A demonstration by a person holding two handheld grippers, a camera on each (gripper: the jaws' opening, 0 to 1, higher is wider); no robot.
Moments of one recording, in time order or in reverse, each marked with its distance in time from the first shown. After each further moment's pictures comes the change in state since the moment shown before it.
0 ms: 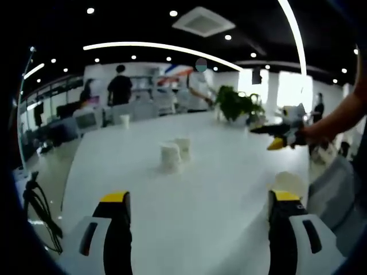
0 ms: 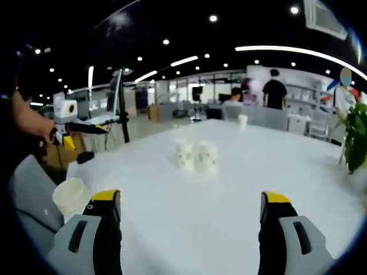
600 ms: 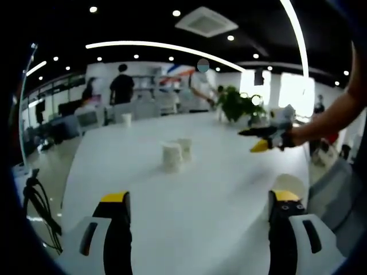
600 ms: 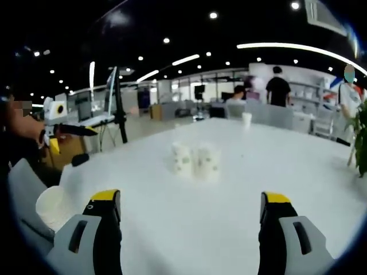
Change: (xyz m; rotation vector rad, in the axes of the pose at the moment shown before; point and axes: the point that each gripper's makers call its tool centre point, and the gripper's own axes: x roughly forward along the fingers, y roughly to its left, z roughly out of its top) left arm -0.002 0.000 -0.001 -0.019 -0.008 0.003; right arm 0.049 -0.012 0.004 -0.008 0.004 0.021
